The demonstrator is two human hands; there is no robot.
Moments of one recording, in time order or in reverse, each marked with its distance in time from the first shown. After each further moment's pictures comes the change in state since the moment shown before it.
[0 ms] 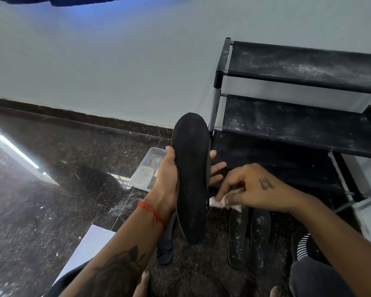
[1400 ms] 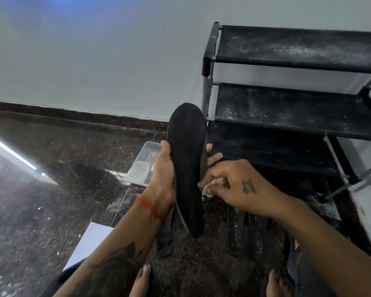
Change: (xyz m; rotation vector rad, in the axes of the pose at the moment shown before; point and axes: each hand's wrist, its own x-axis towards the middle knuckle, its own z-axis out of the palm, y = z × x) left_hand 0.000 -0.011 0.007 0.048 -0.025 0.005; right_hand -0.004 -0.003 0.025 -0.008 0.177 -0.037
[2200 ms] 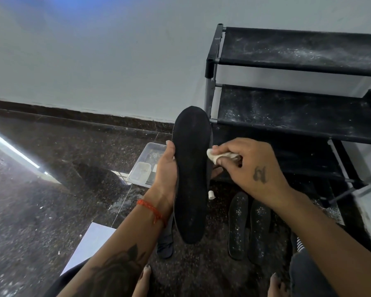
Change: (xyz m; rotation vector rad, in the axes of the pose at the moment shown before) left_hand -0.003 0.003 0.008 0.112 0.059 0.064; right_hand 0.014 0.009 -0.012 -0.140 0.455 -0.046
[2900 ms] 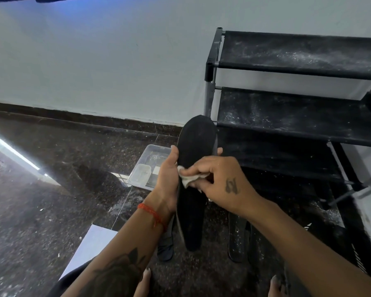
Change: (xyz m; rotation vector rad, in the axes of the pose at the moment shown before) left_hand -0.002 -0.006 0.005 0.053 -0.007 0.064; right_hand -0.002 -0.023 0.031 0.254 -0.199 -0.041
